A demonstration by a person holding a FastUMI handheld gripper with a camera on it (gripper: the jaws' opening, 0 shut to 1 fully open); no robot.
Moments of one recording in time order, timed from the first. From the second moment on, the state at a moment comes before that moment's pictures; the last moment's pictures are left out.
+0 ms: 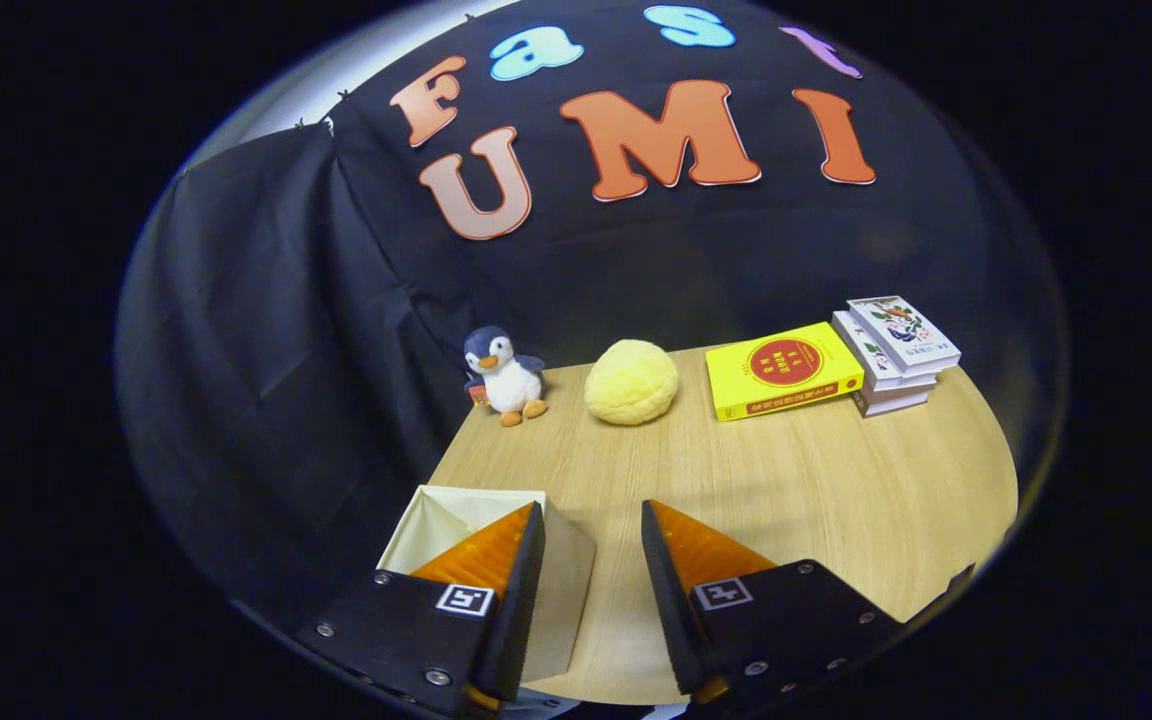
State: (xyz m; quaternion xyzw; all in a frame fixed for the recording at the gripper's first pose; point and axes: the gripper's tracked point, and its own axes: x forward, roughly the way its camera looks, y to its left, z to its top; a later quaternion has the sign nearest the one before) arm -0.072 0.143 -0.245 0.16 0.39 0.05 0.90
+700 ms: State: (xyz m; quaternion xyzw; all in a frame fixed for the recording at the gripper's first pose) arm -0.048 -0.050 -0.123 0.09 0.17 -0.04 0.98
